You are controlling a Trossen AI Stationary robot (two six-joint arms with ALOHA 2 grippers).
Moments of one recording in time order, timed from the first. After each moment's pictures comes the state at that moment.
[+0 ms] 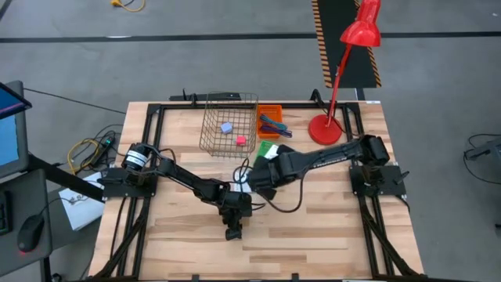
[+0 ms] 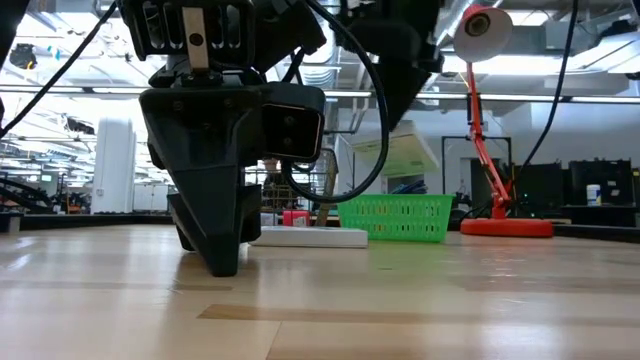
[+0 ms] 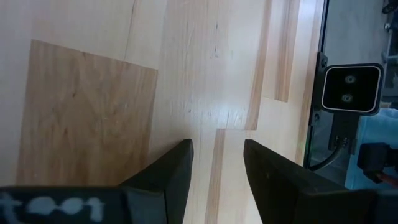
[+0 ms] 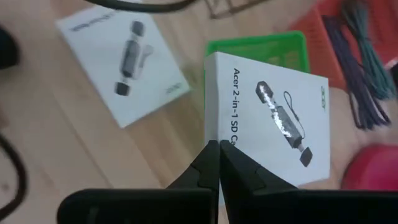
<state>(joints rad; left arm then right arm) -0.28 1.98 1.06 -0.06 0.53 -0.66 0.19 1.95 1.71 -1.25 0.39 0.59</state>
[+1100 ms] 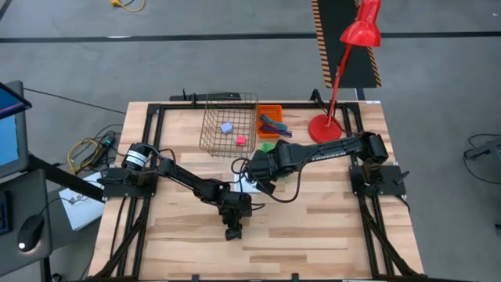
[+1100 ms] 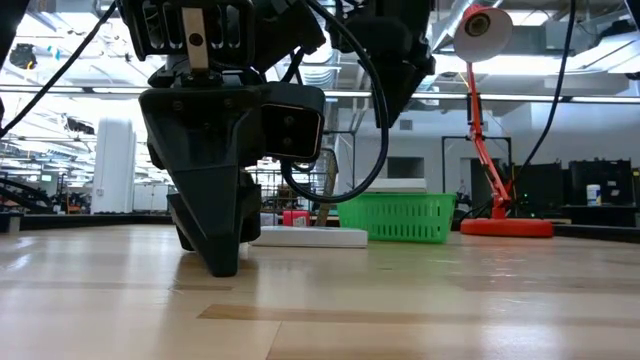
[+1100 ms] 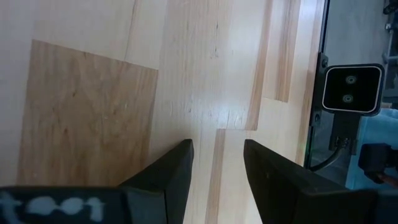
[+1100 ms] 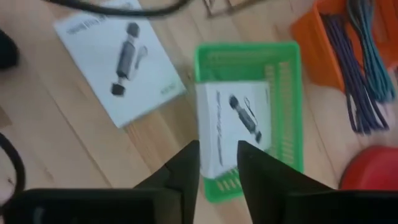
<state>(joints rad) -0.28 1.98 1.06 -0.06 0.52 -0.66 0.13 1.95 1.75 -1.27 0.33 0.53</state>
